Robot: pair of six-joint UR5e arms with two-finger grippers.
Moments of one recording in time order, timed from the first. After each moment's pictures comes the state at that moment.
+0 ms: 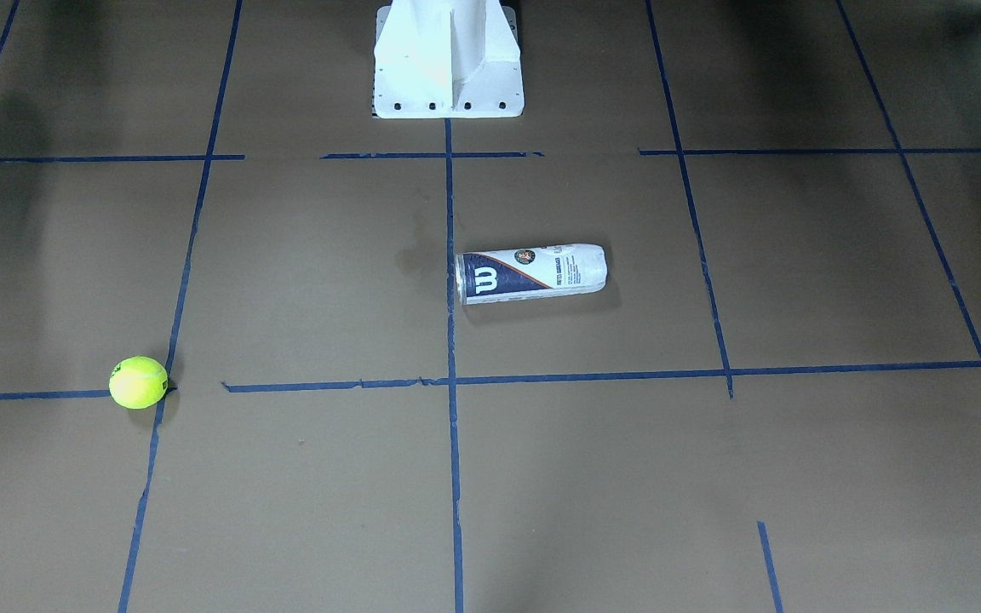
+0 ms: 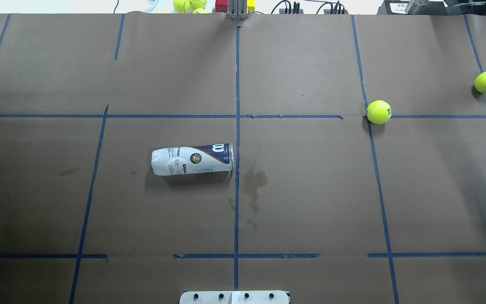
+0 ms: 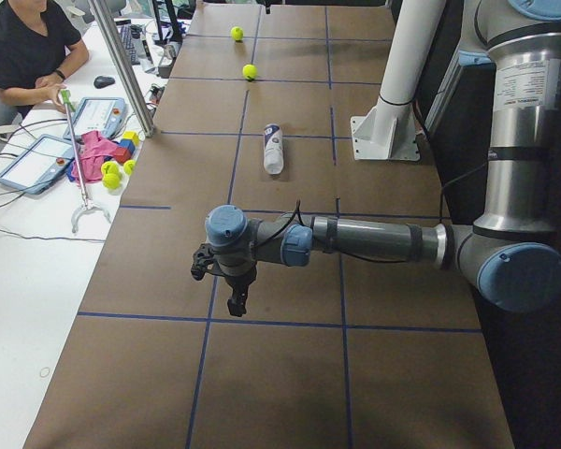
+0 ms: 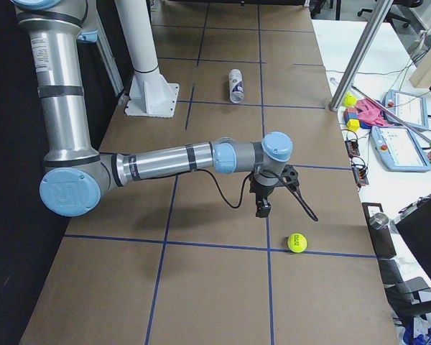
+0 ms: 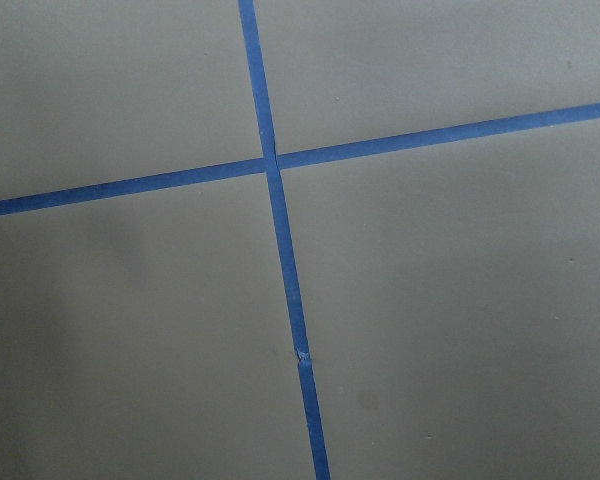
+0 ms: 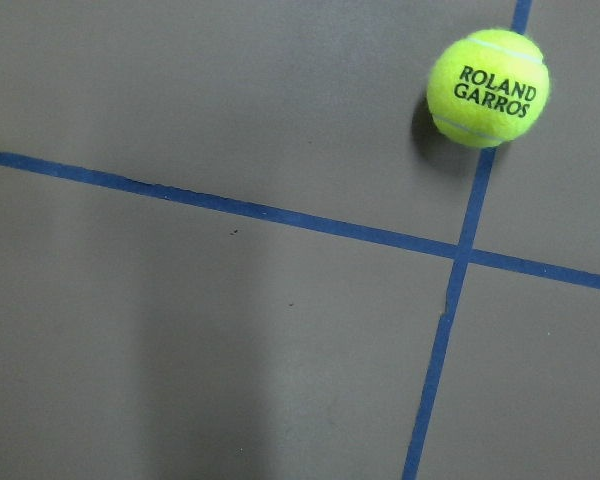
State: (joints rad) left arm -1.45 -1.54 -1.65 -1.60 -2.32 0.02; right arm 1.42 -1.49 1.67 -1.68 2.33 -0.03
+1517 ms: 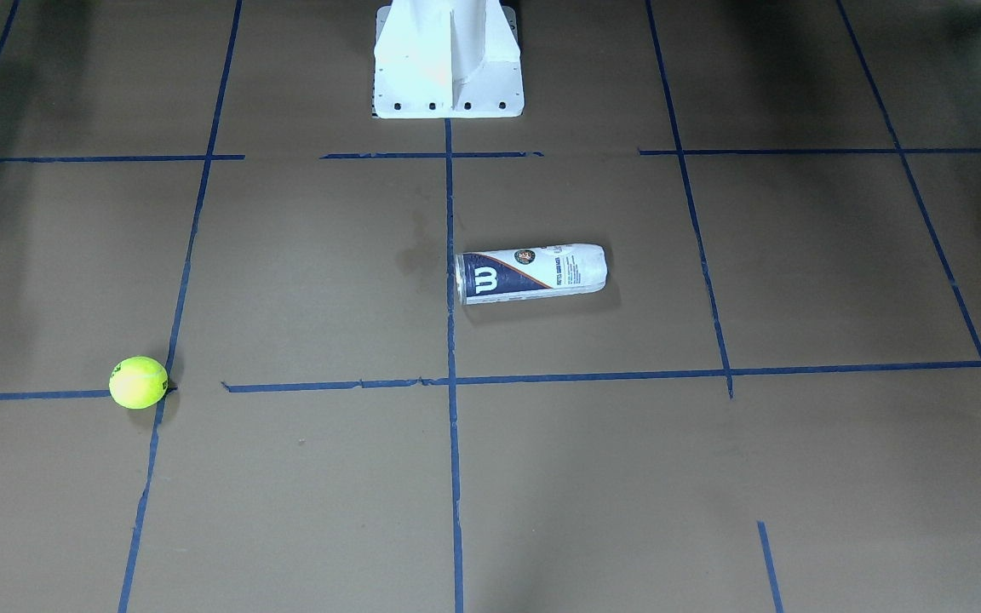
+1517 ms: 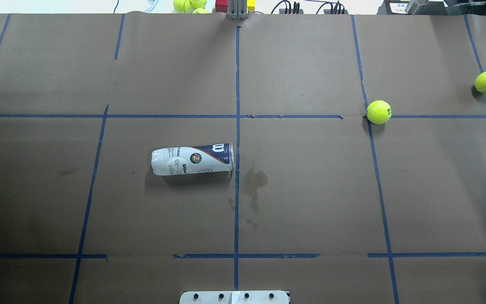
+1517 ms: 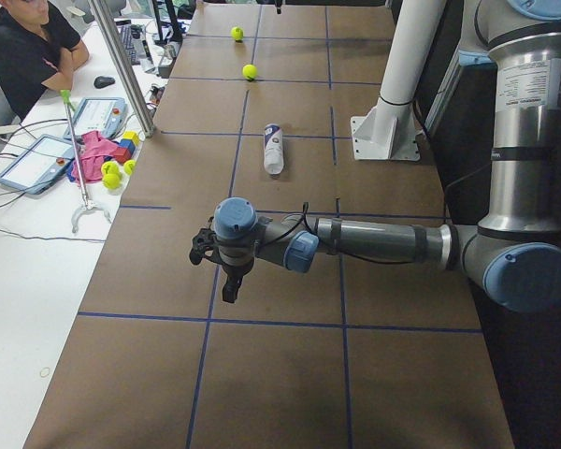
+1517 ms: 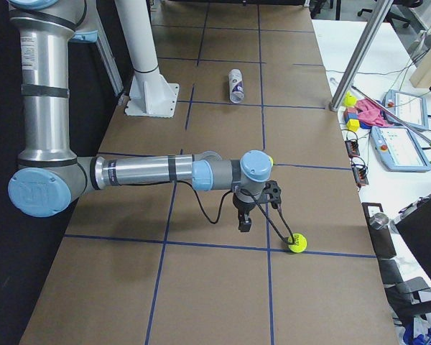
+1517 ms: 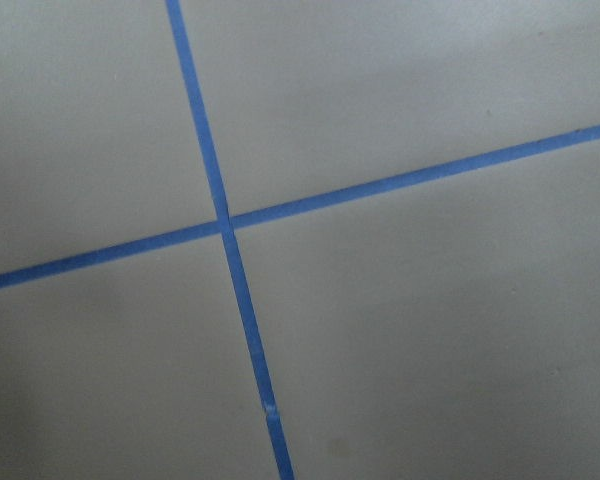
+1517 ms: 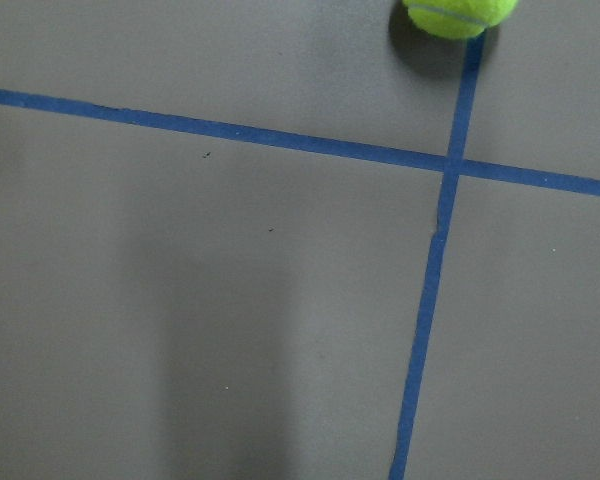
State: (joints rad) left arm -1.44 -1.52 -1.67 -1.90 -2.38 -0.18; right arm 1.44 -1.62 1.71 -1.58 2.40 -0.01
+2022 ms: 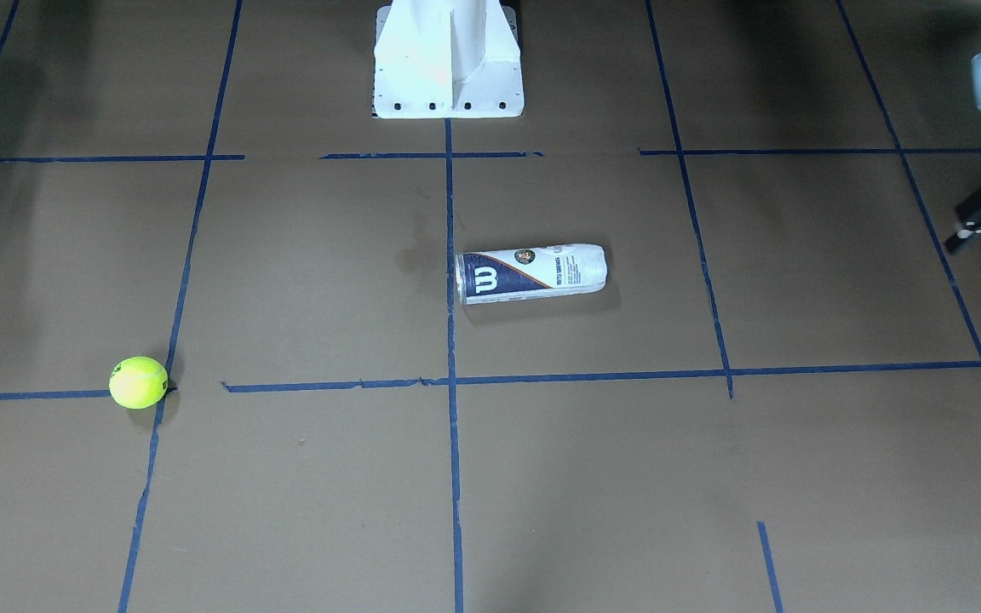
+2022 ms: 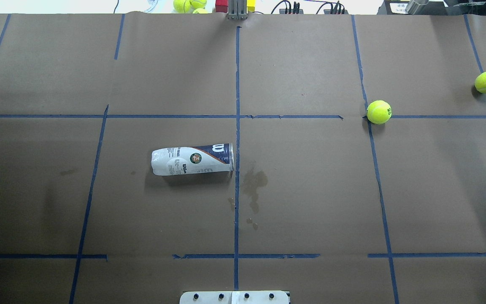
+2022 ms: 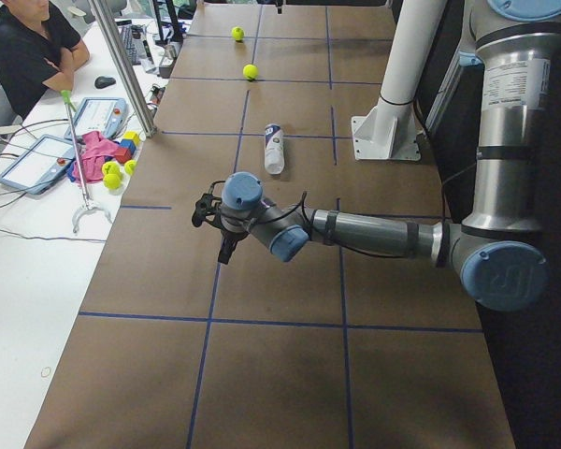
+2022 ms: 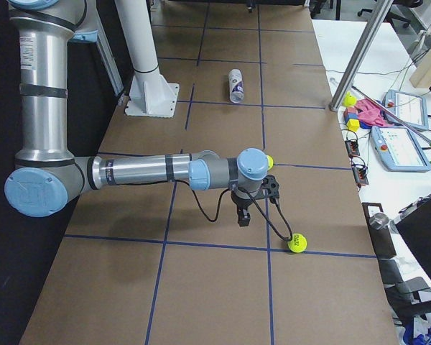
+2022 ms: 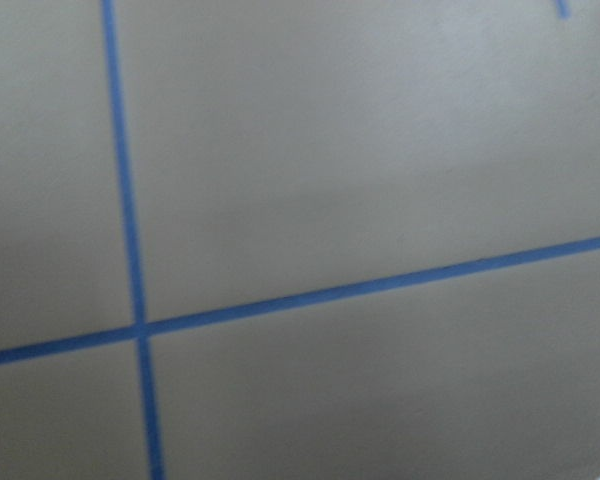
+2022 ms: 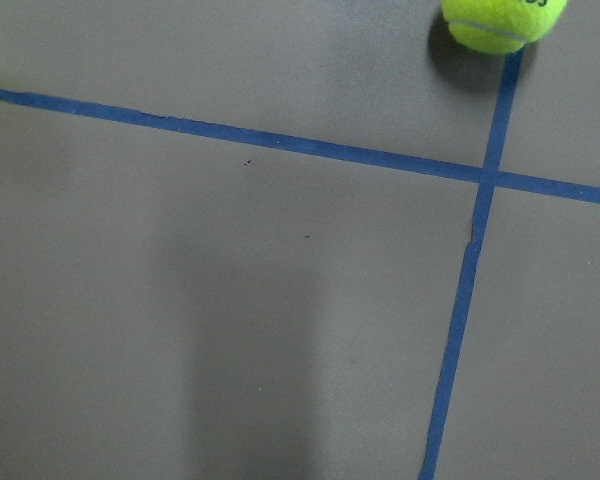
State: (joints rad) left arm -1.25 -1.59 -1.68 -2.18 -2.38 -0.42; right arm 1.43 -1.63 1.73 -1.56 2.42 -0.01
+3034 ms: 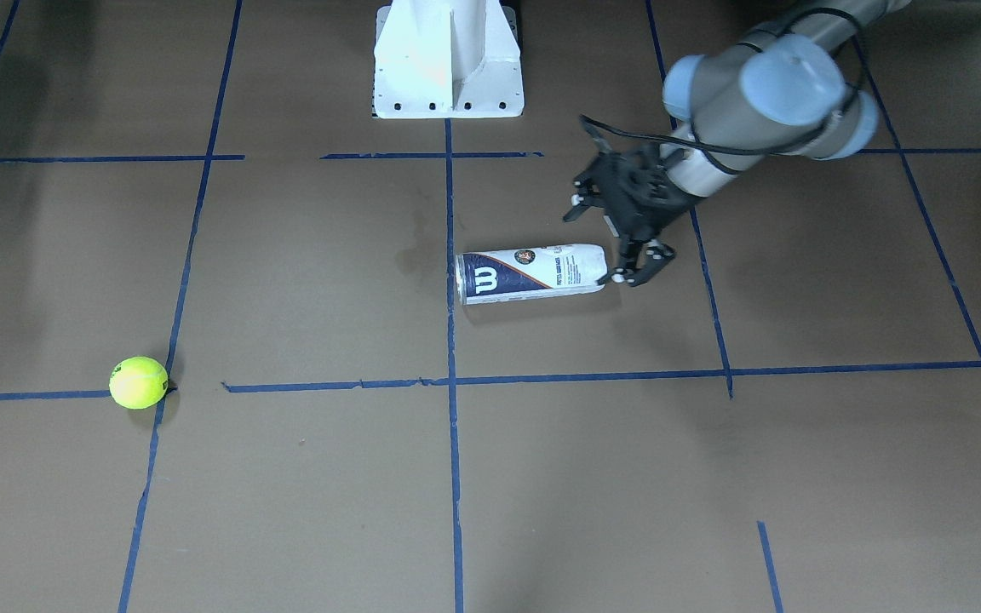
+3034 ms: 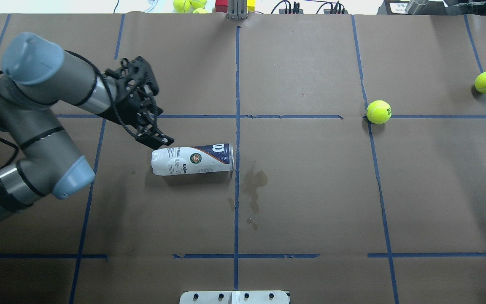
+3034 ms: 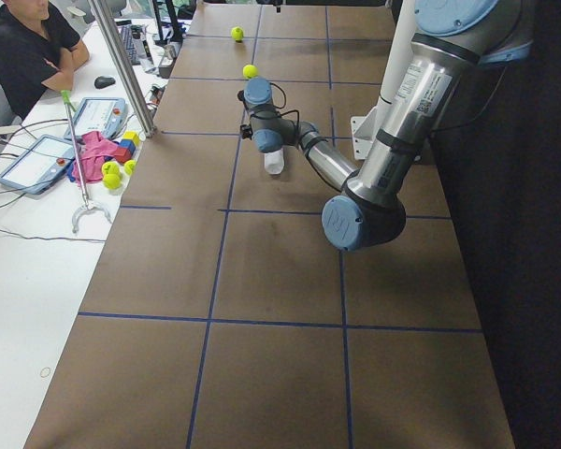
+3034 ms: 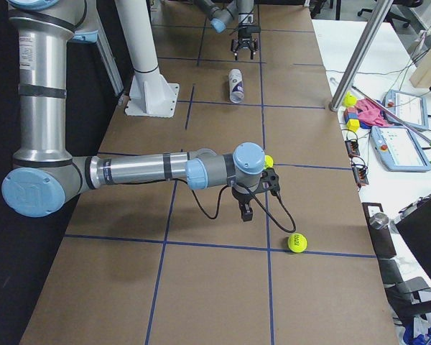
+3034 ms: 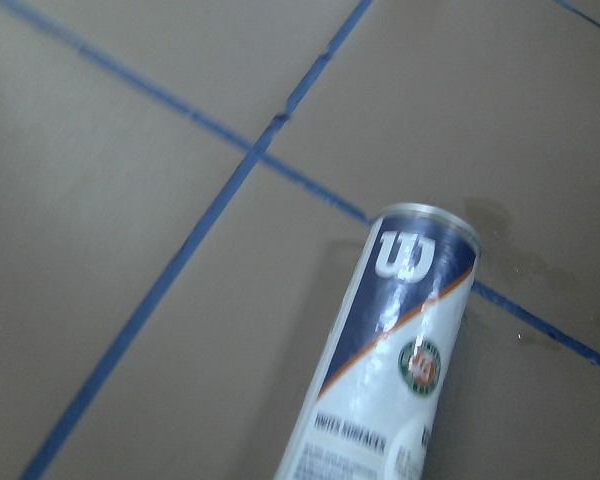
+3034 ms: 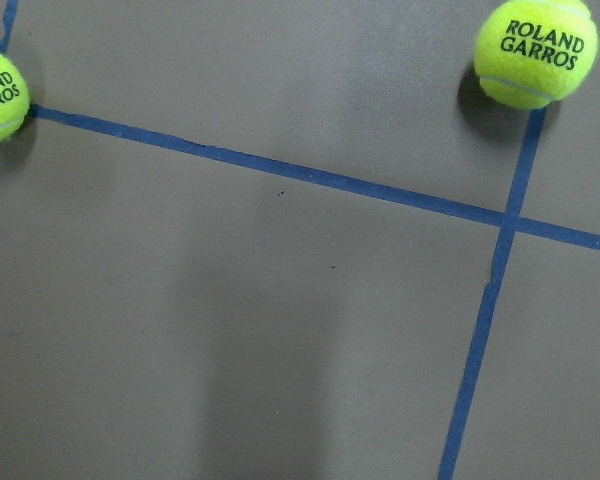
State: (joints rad) left arm -0.74 -2.06 -1.68 -2.18 -2.18 -0.11; right arm 1.44 -1.64 1.76 -1.49 2.42 -0.01
